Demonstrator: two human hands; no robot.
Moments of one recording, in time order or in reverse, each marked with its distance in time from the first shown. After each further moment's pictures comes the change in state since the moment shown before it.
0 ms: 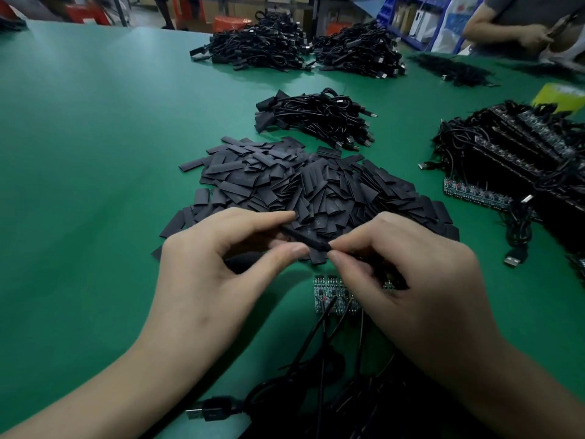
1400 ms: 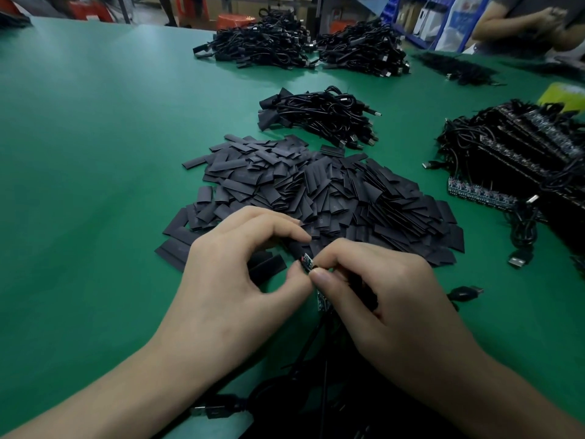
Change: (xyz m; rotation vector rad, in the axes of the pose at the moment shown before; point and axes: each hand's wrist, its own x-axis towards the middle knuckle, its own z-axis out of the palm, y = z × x) left_hand -0.002 0.008 0.005 0.137 -0.072 0.023; right_hand -0.003 -0.017 0.012 0.139 -0.222 0.151
